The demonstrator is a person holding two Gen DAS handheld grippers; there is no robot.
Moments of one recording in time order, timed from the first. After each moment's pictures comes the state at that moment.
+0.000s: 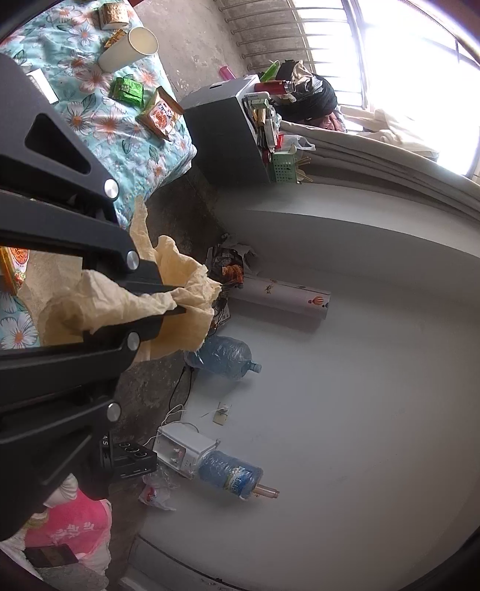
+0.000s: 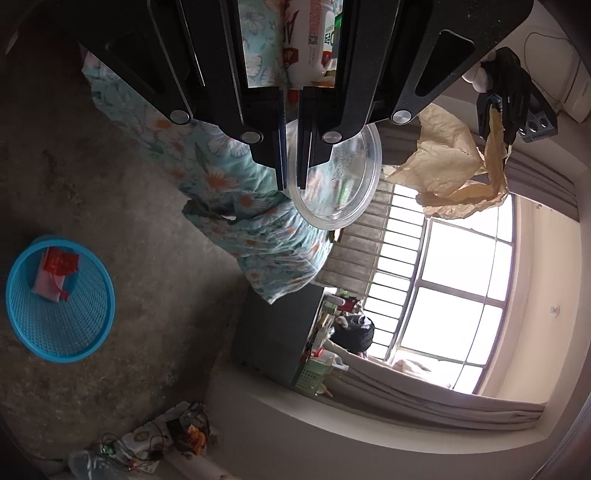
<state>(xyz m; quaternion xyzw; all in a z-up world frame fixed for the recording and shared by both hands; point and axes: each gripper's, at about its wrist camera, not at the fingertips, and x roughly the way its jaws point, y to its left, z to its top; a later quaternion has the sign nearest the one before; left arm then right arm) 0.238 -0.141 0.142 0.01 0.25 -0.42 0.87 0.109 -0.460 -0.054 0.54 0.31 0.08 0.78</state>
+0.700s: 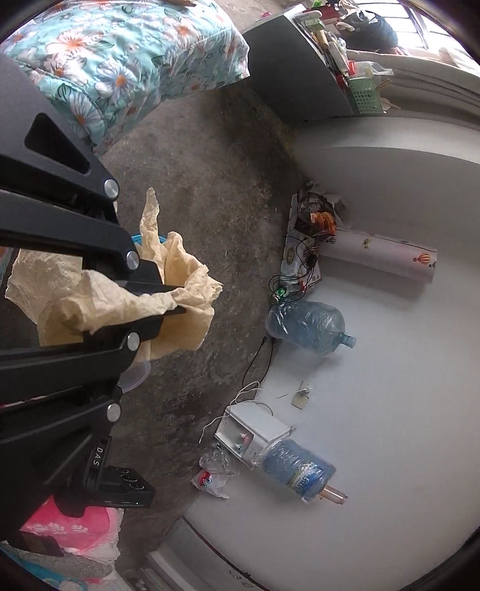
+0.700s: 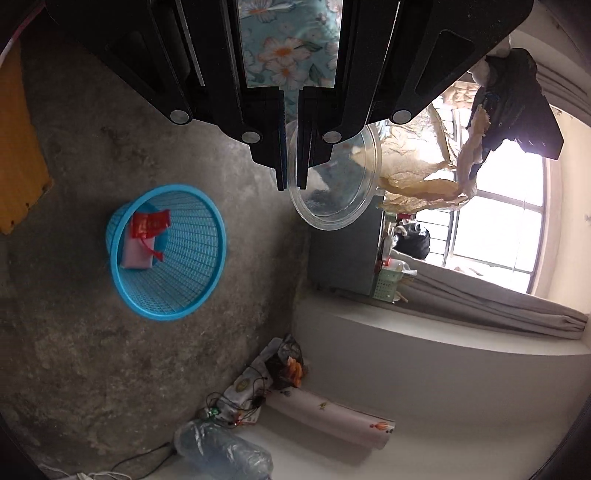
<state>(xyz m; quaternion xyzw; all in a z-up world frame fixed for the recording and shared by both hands) 0.294 -0.389 0.021 0.07 0.42 -0.46 0.78 0.056 -0.579 -0.126 0.60 0.25 -0.10 0.75</state>
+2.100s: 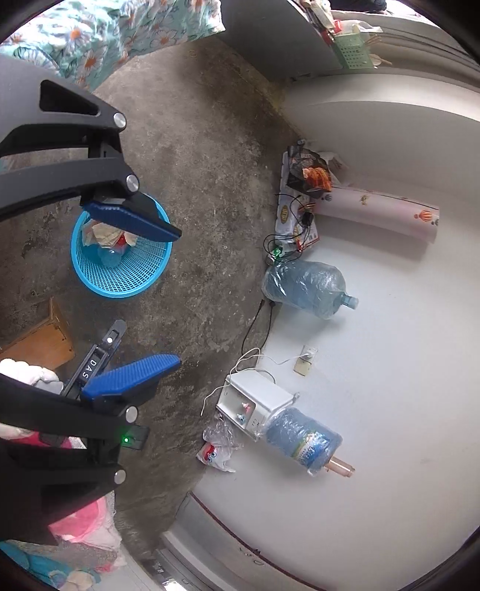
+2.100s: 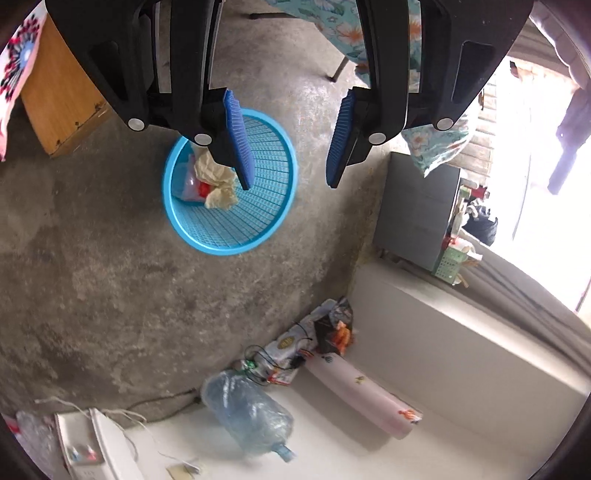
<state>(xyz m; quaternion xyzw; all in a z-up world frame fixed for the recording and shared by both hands) 0.280 -0.439 0.046 0.06 0.39 -0.52 0.75 0.089 -0.598 -0.129 0.48 0.26 -0.22 0.81</state>
